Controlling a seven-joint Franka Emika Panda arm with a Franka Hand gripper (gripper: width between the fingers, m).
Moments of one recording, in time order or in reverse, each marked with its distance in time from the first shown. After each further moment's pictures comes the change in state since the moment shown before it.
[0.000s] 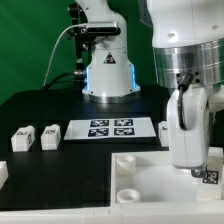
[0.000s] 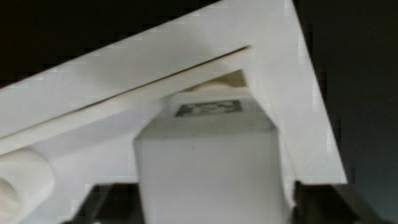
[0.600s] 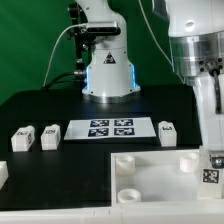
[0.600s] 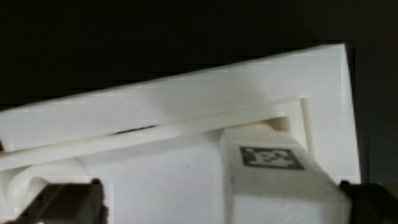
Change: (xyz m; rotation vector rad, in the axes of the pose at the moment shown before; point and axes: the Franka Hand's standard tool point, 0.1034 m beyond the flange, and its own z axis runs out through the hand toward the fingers) arm -0.015 0.019 -0.009 -0.010 -0.008 -0.144
